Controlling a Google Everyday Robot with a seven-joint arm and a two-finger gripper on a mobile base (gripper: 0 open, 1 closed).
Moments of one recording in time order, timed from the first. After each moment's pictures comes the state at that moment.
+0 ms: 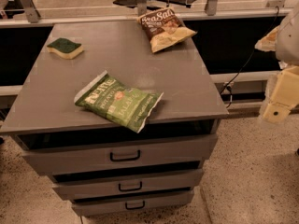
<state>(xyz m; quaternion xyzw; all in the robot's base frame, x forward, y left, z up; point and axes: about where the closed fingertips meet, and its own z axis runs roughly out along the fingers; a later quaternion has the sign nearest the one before) 0.438 -0.217 0.977 -0.60 0.78 -0.03 0.16</state>
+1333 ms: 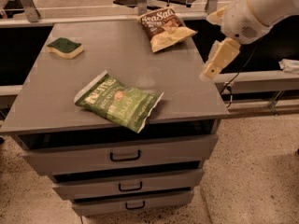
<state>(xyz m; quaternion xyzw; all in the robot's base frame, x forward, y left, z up) 0.591 -0.152 0.963 -0.62 0.71 0.03 0.33</state>
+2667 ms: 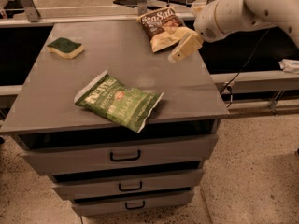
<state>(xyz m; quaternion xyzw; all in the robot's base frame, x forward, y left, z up) 0.714 -0.109 0.941 -0.53 0.70 0.05 0.47</state>
